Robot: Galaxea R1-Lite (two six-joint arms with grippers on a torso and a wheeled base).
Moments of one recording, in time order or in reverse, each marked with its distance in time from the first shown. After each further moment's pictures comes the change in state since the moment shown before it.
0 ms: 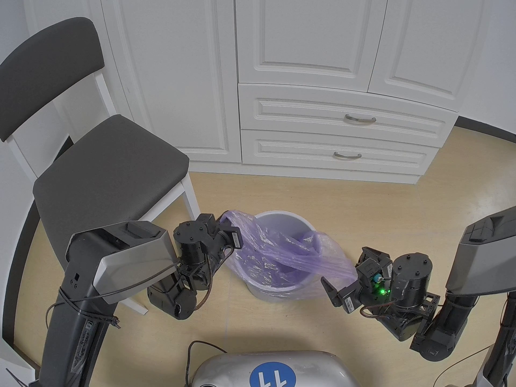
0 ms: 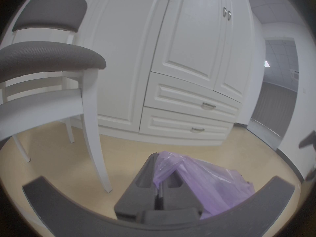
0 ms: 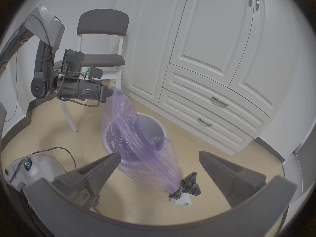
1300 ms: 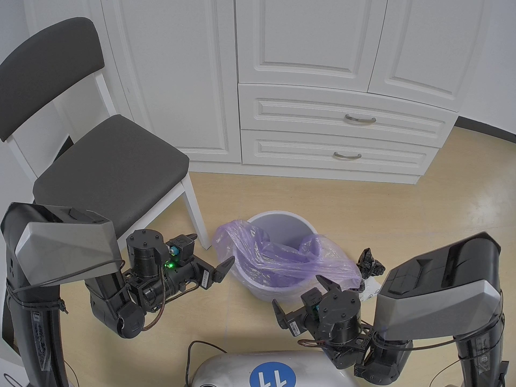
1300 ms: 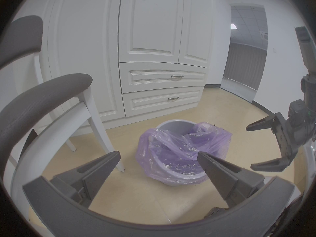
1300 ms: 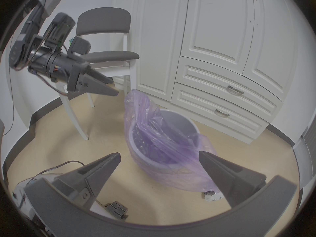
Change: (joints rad) left arm 0.060 -0.320 0.529 0.062 -0.299 0.314; right arm 0.219 0.271 -0.224 -0.001 -0.173 0.190
